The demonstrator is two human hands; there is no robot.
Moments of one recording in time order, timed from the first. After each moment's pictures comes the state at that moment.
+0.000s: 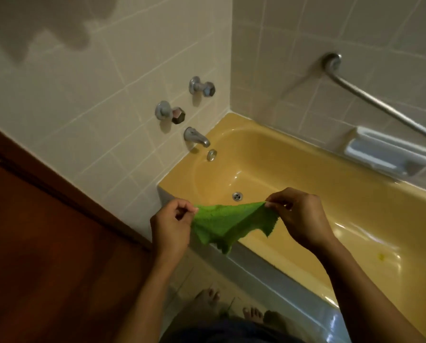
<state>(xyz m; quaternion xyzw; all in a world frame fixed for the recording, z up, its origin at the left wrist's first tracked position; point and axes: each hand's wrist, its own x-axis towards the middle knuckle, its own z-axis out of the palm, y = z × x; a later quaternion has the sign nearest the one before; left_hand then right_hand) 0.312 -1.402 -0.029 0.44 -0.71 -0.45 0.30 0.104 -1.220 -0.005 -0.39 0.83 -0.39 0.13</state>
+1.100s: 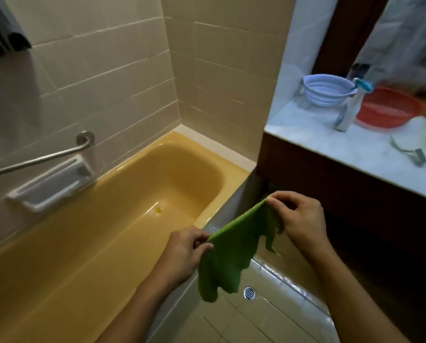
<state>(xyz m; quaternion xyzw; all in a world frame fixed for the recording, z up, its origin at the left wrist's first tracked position) 0.204 -0.974 -0.001 -0.36 -0.81 -0.38 -0.24 0.355 -0.755 0.034 0.34 0.75 -0.48 -0.30</state>
